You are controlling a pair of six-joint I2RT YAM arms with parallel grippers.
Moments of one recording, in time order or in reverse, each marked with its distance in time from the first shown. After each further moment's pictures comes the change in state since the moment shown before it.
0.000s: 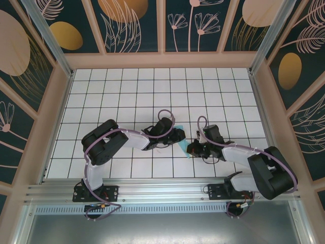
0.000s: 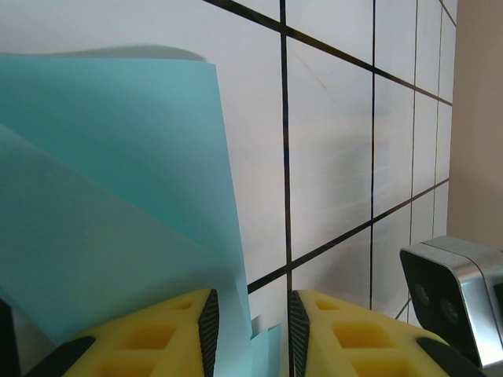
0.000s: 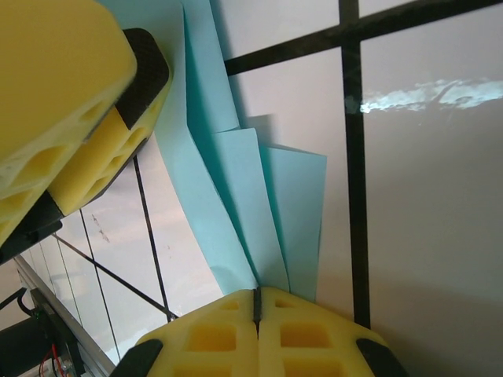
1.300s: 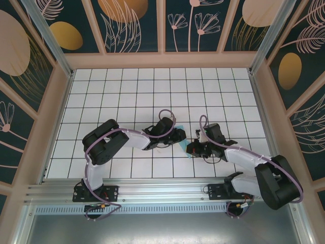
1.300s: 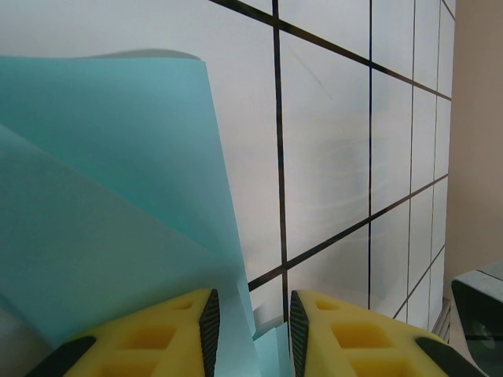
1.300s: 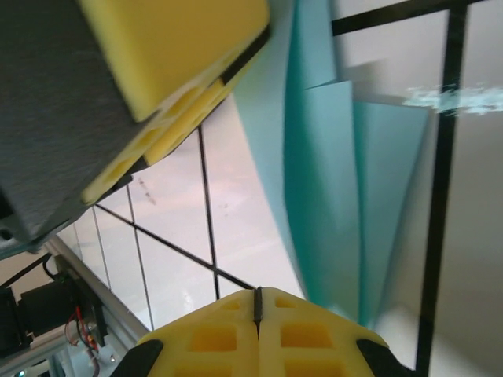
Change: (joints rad) left arm 0.000 0.009 0.013 -0.004 0.007 0.007; right arm 0.008 -0.111 0.035 -0.126 -0.071 -0.032
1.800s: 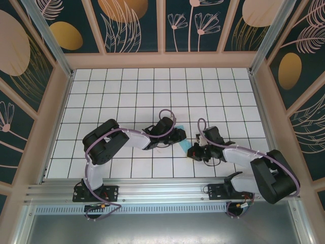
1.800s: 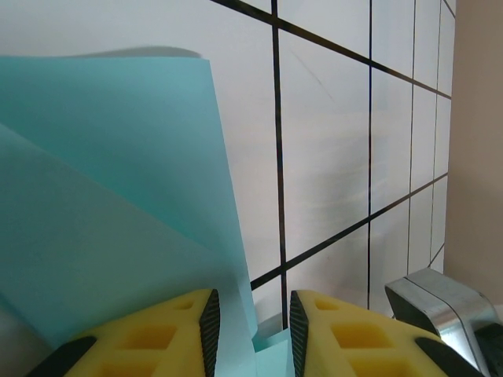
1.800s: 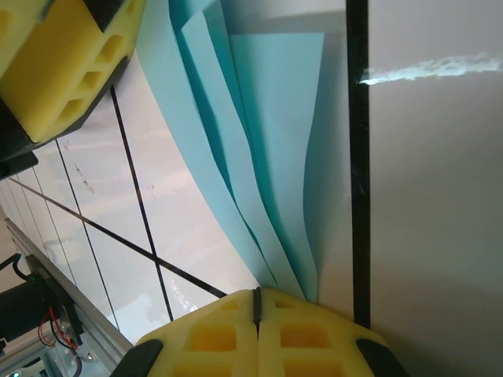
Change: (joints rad) left arm 0.000 0.003 0.006 -0.005 0.007 0.002; right arm 0.005 0.055 -0.031 -0.005 0.034 0.003
